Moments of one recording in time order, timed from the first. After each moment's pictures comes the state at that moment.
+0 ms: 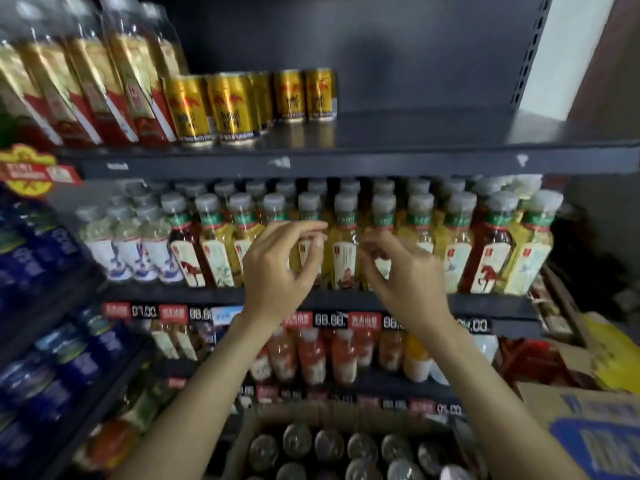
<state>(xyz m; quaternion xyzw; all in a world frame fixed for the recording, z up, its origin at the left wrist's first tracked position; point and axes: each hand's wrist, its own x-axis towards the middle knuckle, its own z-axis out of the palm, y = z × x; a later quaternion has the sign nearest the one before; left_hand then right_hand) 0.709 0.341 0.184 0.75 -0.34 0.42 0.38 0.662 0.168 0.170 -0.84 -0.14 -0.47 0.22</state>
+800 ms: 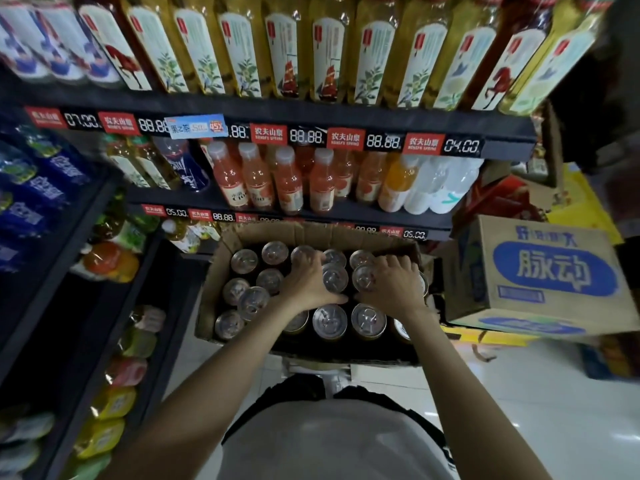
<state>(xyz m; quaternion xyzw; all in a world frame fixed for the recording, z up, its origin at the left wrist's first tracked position) 0.592 0.320 -0.091 0.93 -0.15 -0.27 0.22 0.536 0.149 -0.084 -0.98 0.10 0.12 0.08</state>
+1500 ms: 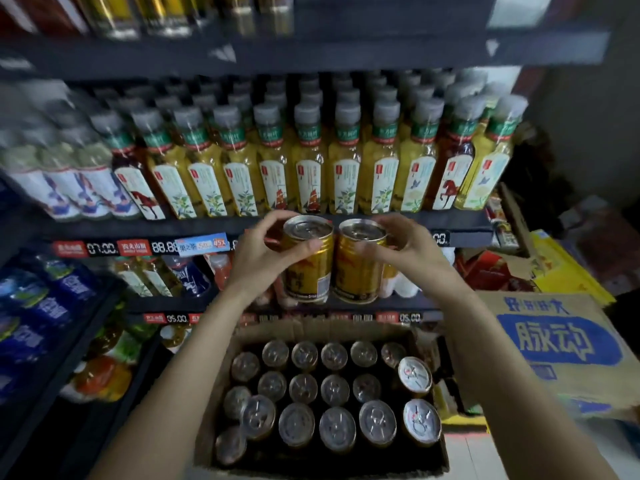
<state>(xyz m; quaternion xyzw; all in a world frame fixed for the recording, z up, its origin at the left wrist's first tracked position) 0.669 0.342 0.124 0.79 -0.21 -0.02 0.57 0.597 0.130 0.131 -0.80 0.05 -0.07 0.59</state>
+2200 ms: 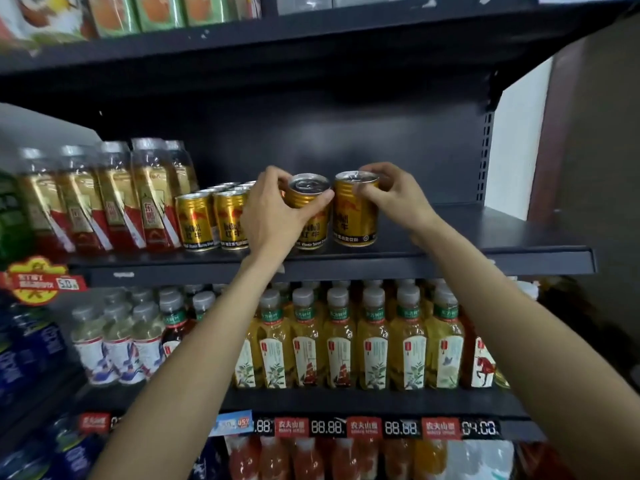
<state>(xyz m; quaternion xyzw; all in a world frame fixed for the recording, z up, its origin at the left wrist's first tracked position) 0.798 0.299 0.349 0.78 -0.18 0.46 0.38 0.769 0.117 0.362 -0.78 -0.11 -0.31 0.53</state>
